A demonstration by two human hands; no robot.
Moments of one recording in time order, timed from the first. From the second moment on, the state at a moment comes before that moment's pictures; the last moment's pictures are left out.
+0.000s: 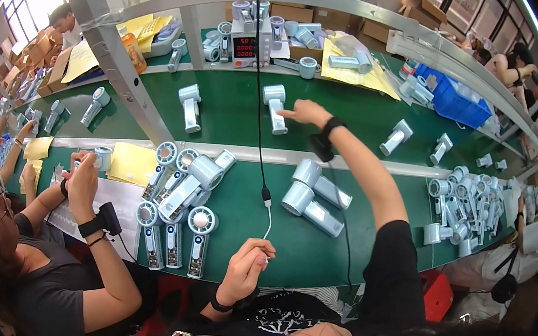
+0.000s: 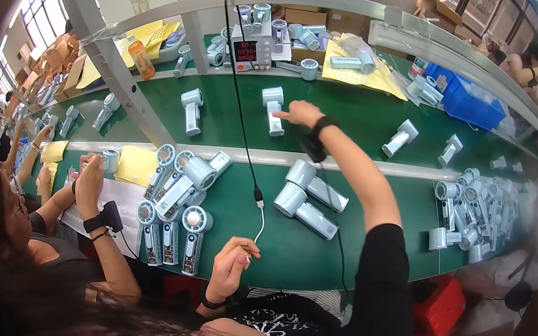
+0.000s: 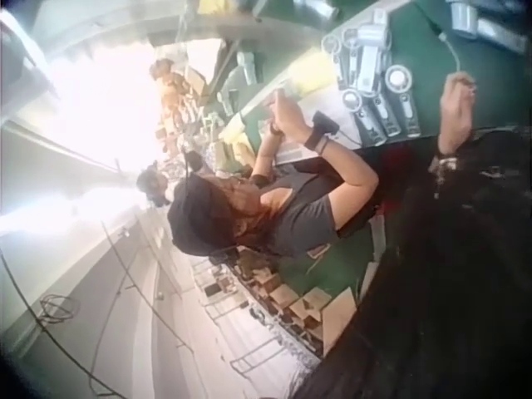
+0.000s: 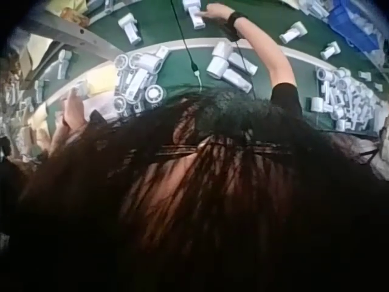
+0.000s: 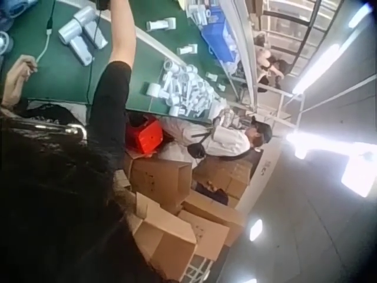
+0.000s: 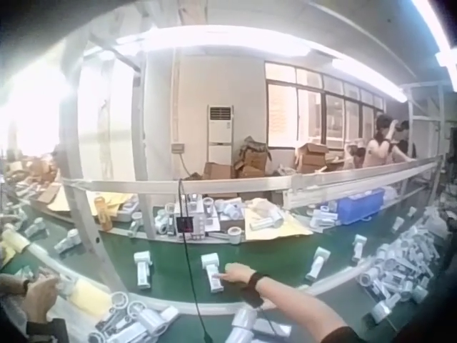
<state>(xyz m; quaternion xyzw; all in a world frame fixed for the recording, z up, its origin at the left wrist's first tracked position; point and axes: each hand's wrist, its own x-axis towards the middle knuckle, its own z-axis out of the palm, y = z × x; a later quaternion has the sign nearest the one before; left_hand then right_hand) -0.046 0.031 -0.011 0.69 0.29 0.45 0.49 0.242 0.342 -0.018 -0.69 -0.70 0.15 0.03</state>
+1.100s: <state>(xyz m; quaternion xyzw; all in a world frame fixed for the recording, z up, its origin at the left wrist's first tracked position) 0.037 -0.013 -0.016 0.76 0.20 0.43 0.45 0.188 -0.028 0.003 -0.29 -0.35 0.58 0.67</state>
